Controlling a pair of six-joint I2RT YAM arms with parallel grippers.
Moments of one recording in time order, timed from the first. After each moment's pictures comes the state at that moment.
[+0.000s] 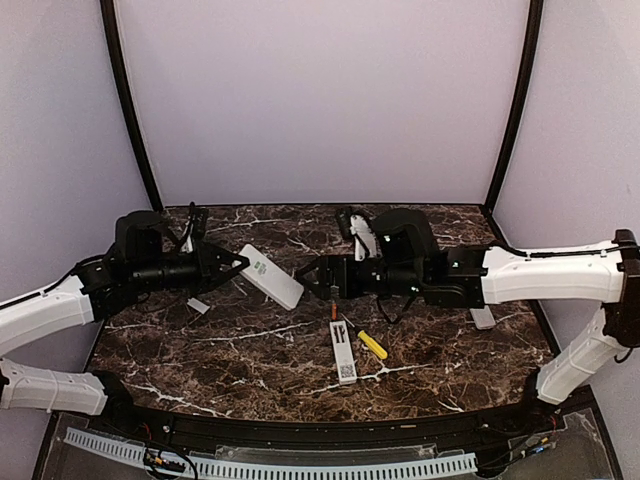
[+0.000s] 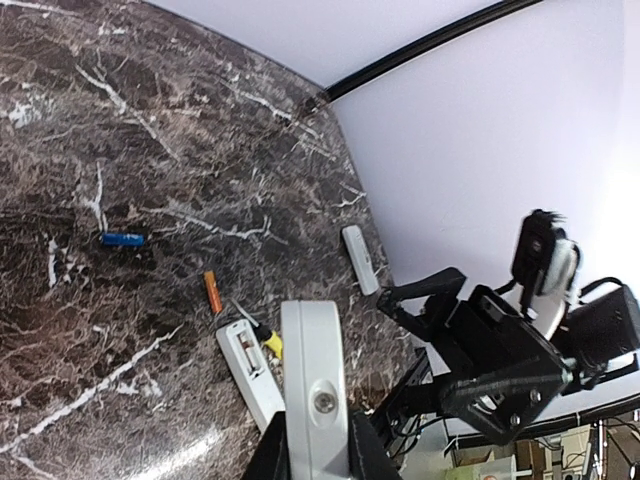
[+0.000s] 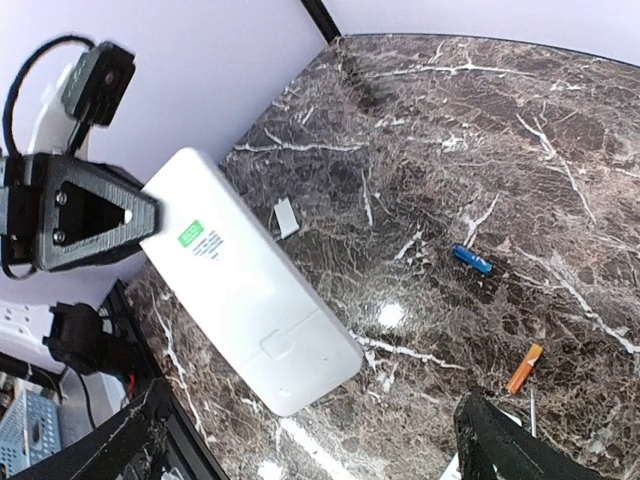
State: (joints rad) left arm -0.63 1.01 0.71 -0.09 0.36 -0.89; right arm 1.09 1.51 1.10 -0.07 0.03 0.57
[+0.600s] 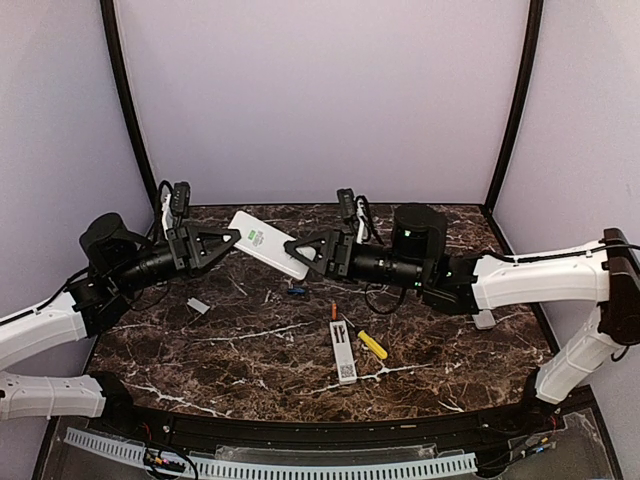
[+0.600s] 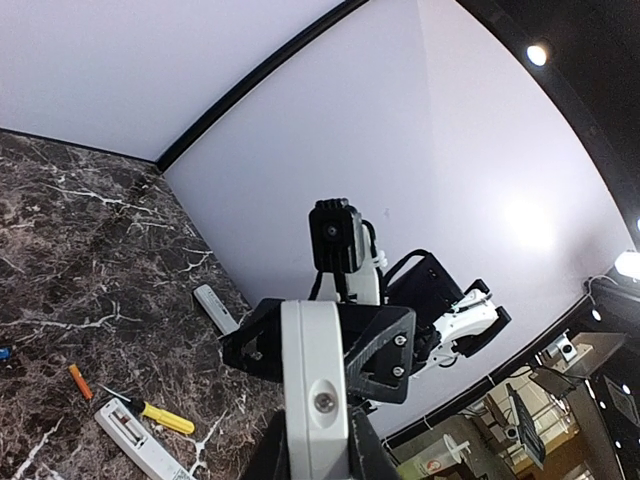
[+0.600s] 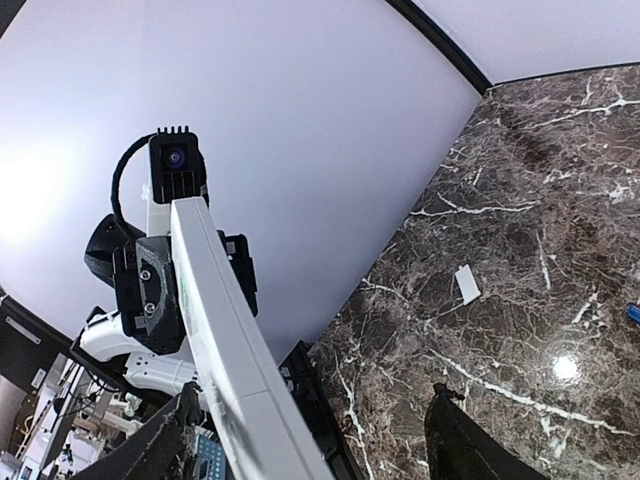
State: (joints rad) left arm -0.61 0.88 0.59 0.39 0.52 -0.94; right arm 1.04 1.52 0.98 0.47 -0.25 0.87
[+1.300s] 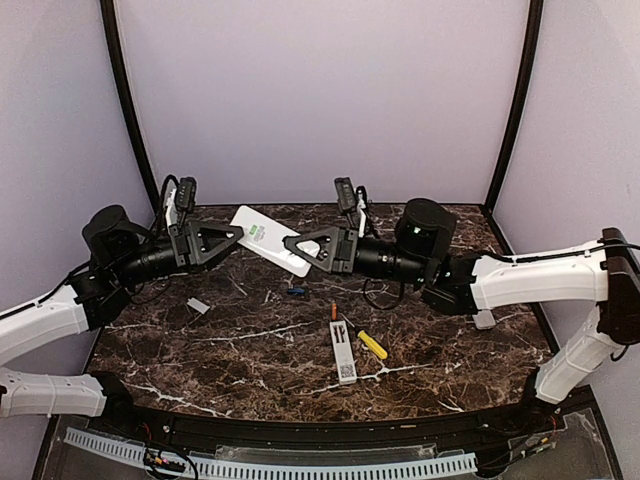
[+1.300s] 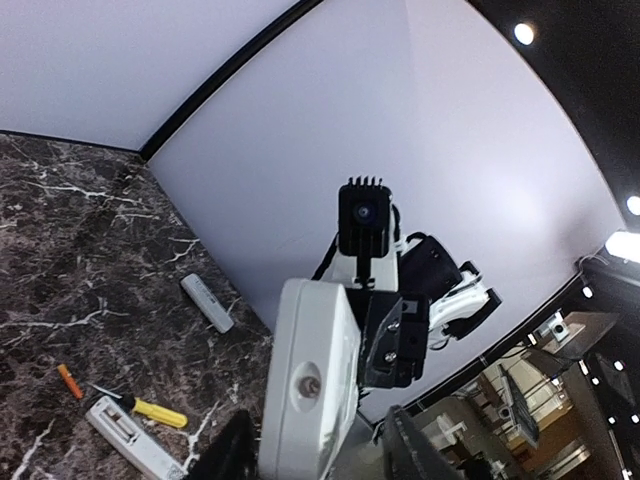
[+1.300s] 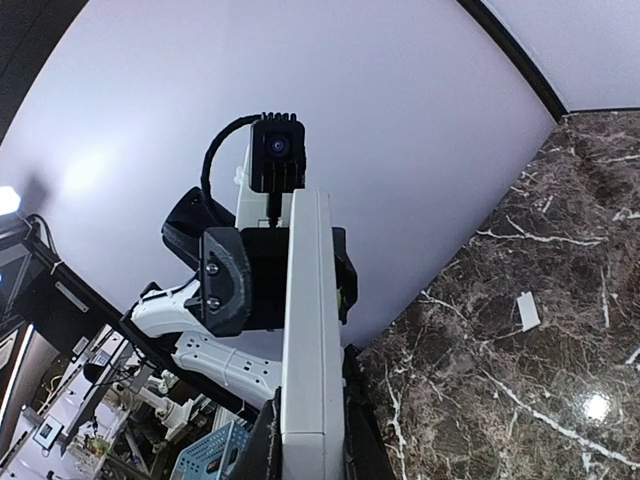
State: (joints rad) left arm -0.60 0.92 0.62 0.40 0.61 -0.93; right arm 1.03 1.53 0.99 0.64 -0.38 0.87
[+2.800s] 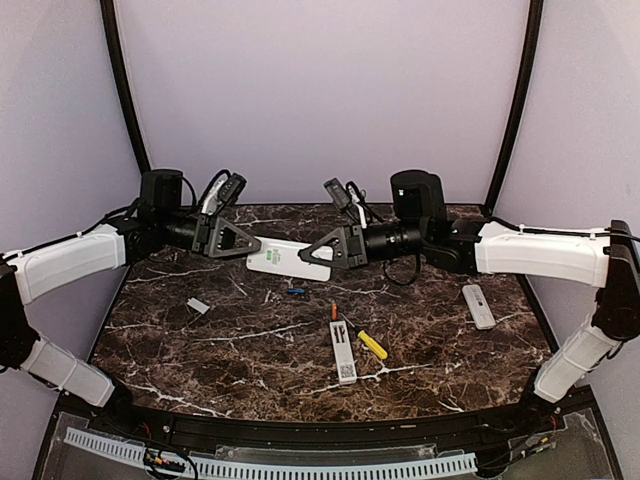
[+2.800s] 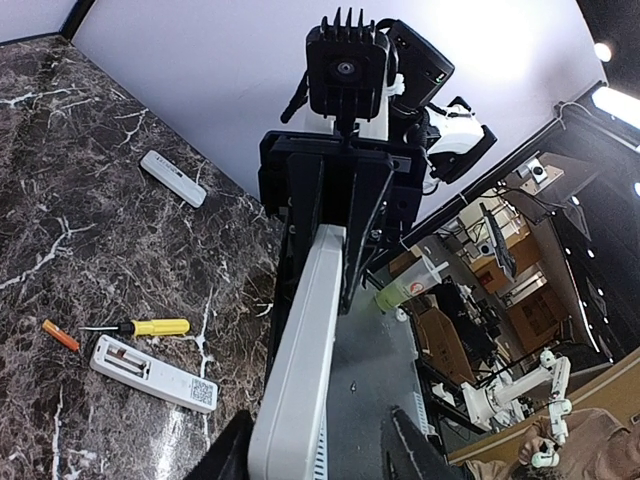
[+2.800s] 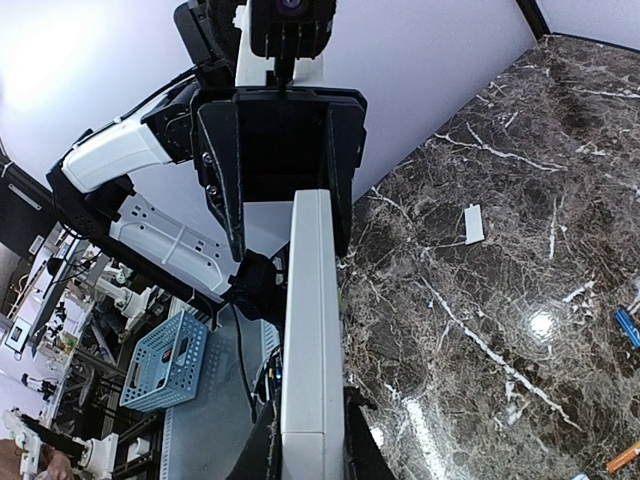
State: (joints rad) left arm -0.43 1.35 0.99 -0.04 1.24 -0.43; right arm 0.87 1.56 1.17 0.11 -0.71 0.57
